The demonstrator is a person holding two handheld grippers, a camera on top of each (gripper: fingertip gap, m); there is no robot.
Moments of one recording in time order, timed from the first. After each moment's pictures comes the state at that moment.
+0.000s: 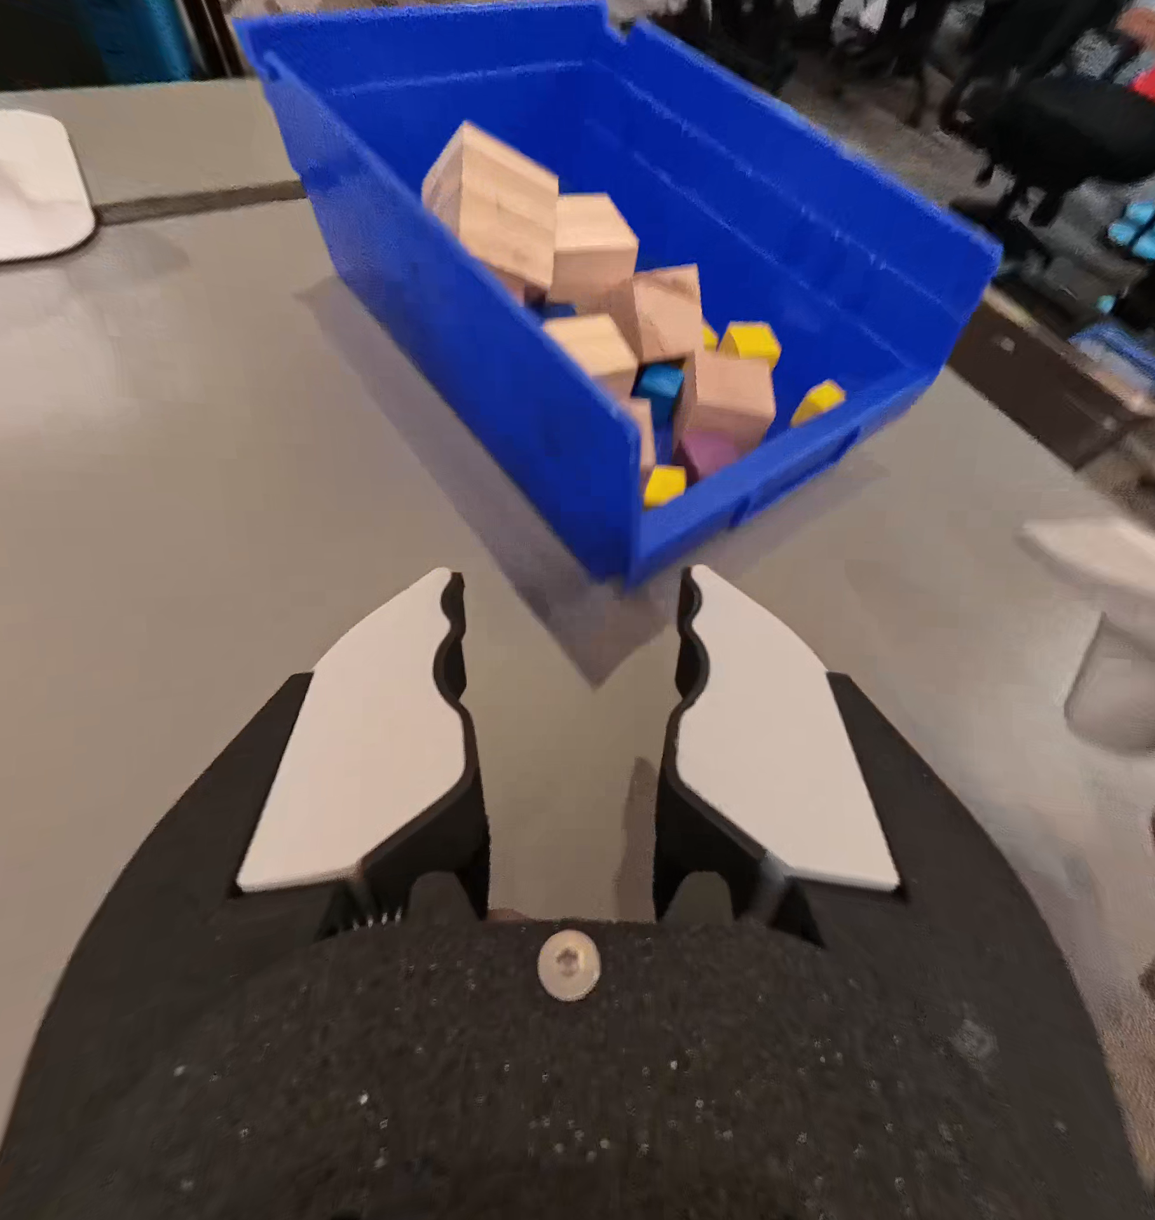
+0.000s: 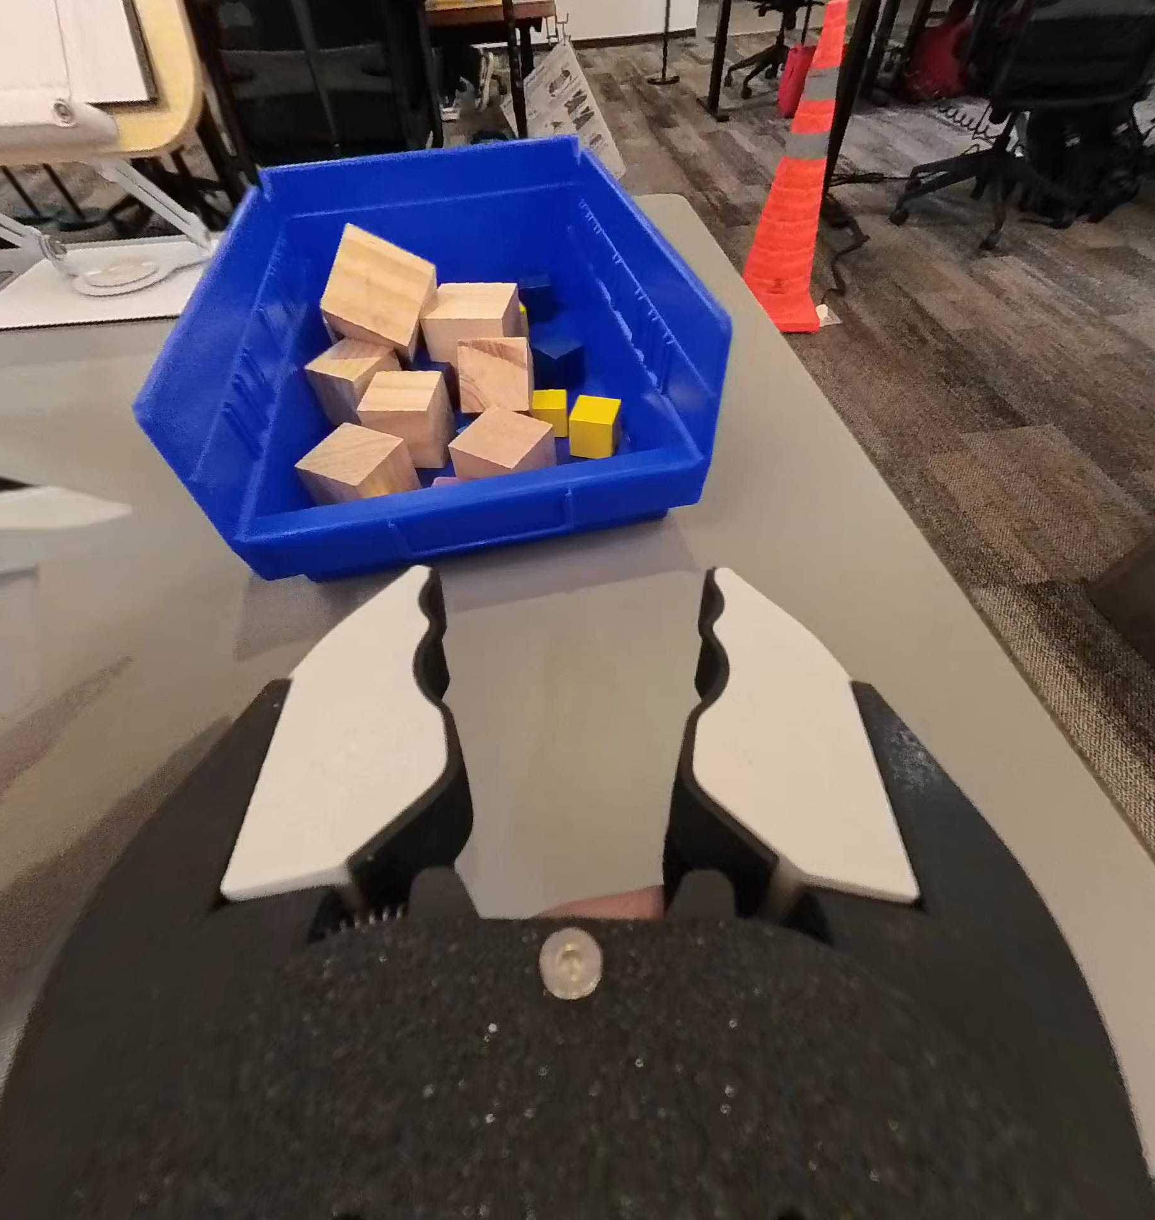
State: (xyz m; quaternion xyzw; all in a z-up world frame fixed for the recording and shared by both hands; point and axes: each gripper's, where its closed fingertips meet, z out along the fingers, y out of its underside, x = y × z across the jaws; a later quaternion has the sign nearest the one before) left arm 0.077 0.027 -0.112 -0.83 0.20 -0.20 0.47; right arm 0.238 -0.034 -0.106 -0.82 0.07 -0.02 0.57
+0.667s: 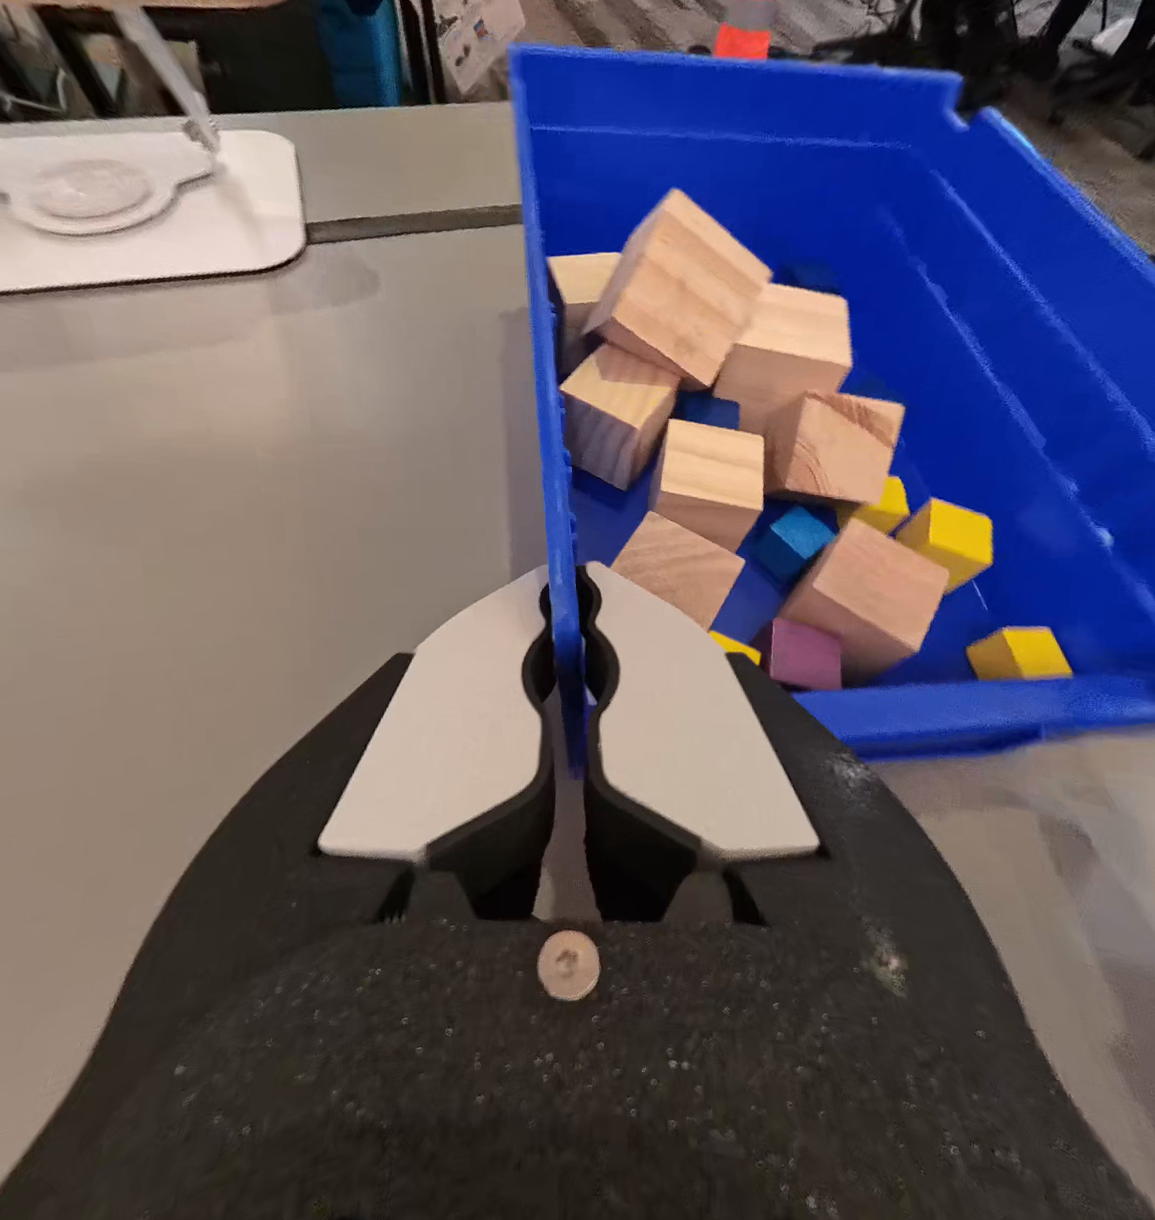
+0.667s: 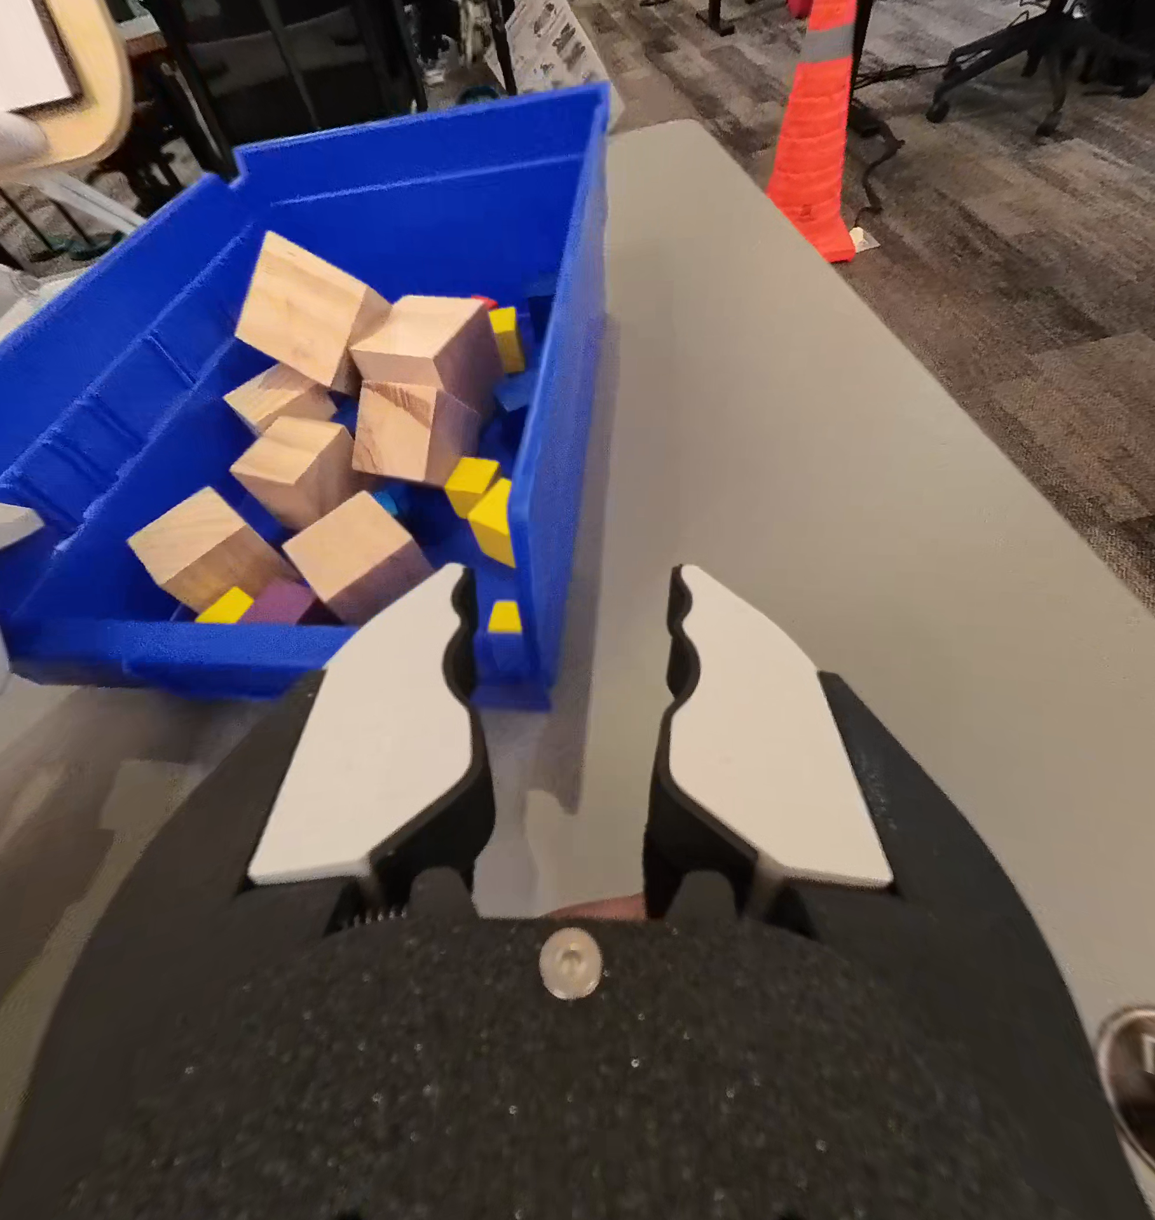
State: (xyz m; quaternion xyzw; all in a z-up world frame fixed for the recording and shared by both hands) left arm 0.043 0.090 -0.125 -0.85 0.13 -0.11 0.49; right arm 0.232 0.015 -0.130 -0.83 0.11 0.02 0.54
